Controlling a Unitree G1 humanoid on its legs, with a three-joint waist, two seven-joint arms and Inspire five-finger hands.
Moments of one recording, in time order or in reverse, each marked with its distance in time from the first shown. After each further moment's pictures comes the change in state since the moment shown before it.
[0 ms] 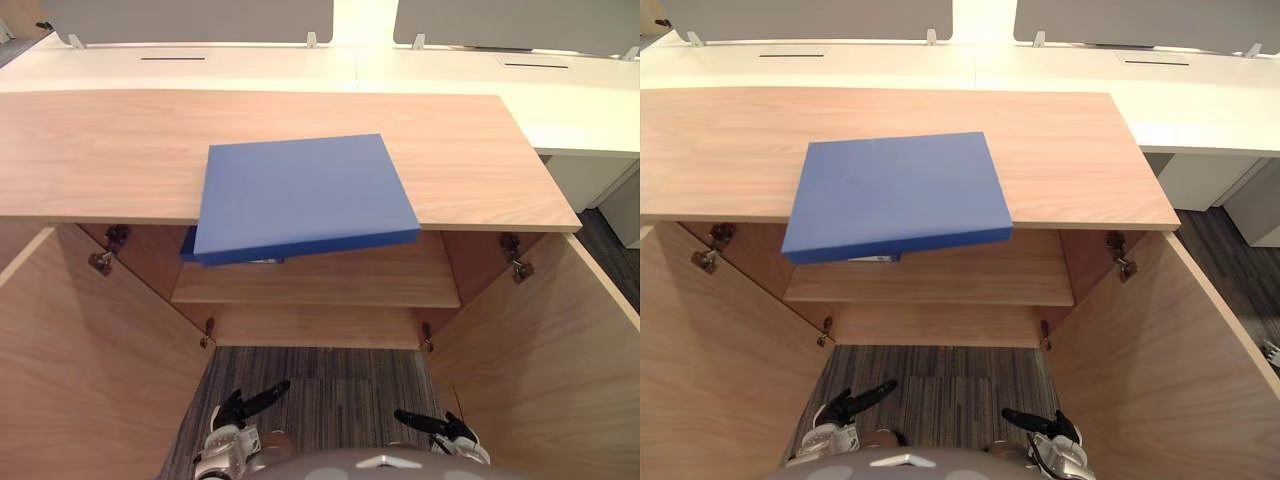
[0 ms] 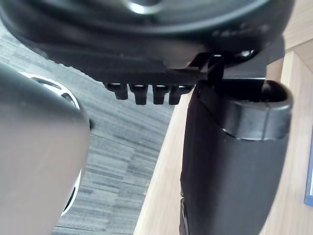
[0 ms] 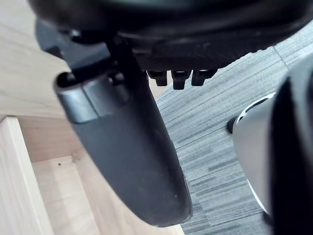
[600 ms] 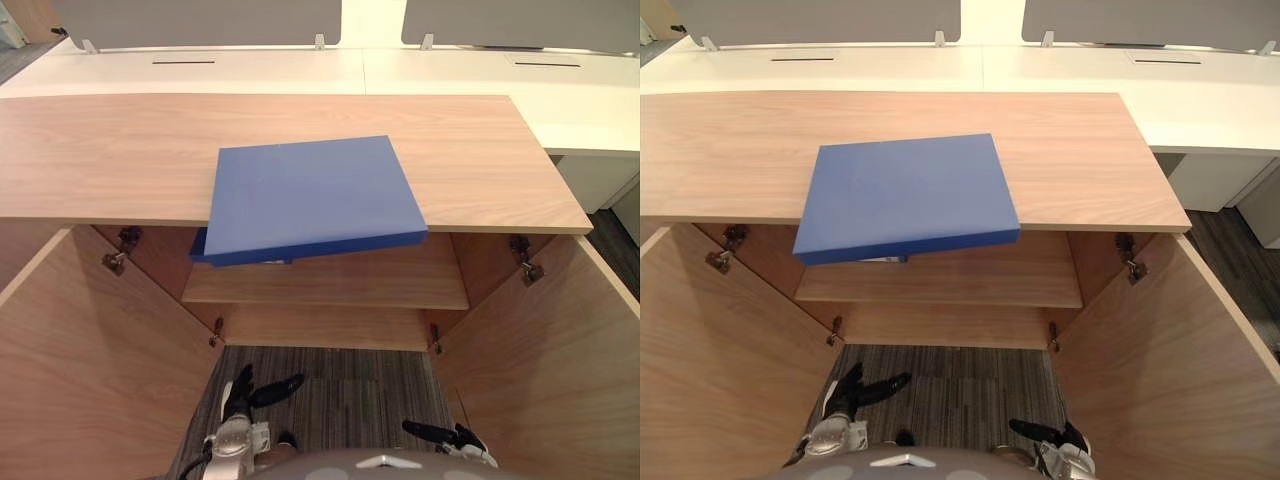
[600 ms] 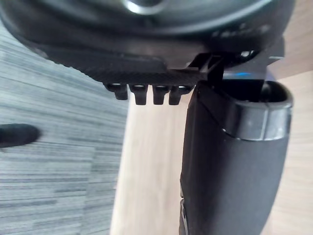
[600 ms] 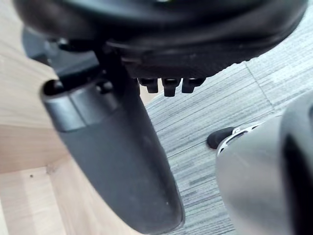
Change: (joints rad) left arm 0.182 0.016 -0.304 -0.458 0.005 -0.033 0.077; right arm 0.005 -0.045 0.030 0.051 0.001 -0.016 -0.032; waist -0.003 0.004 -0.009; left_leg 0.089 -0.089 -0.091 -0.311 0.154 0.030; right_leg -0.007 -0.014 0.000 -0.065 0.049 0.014
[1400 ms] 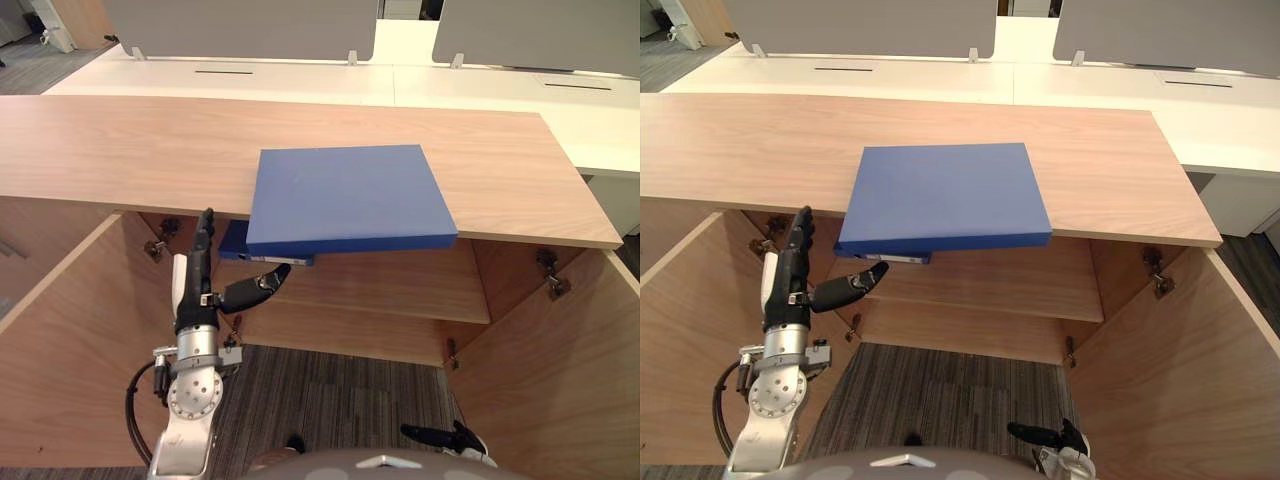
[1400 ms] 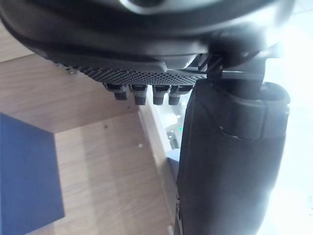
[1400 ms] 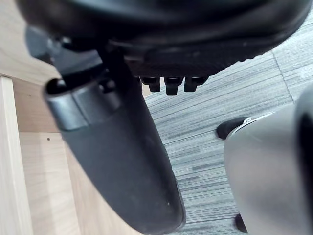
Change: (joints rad) left arm 0.086 0.131 0.012 -0.866 0.163 -0.118 0.070; right arm 0.040 -0.009 0.063 -0.032 -0.005 -0.014 0.025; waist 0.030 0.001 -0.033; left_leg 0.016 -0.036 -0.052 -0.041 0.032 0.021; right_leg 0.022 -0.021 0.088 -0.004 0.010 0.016
